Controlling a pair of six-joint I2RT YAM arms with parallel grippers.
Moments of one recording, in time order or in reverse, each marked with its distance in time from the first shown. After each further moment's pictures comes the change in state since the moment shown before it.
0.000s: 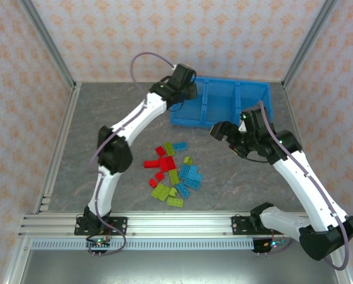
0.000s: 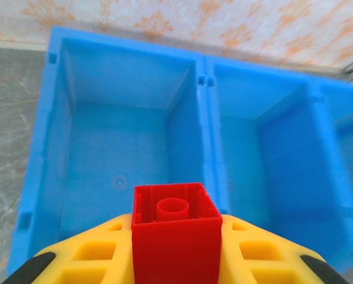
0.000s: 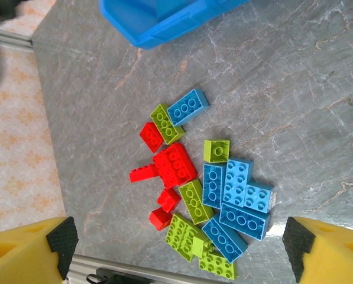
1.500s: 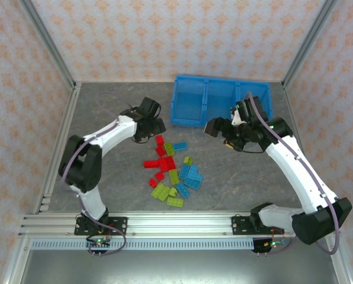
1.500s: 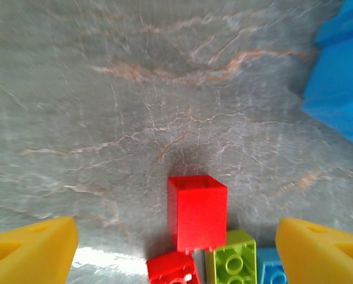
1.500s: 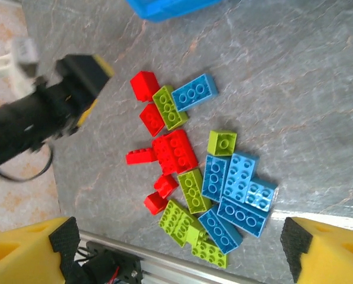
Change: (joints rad) left arm 0.153 -0.459 -0.943 0.034 0.070 -0.307; right arm -0.024 0.156 0.087 -0.041 -0.117 -0.133
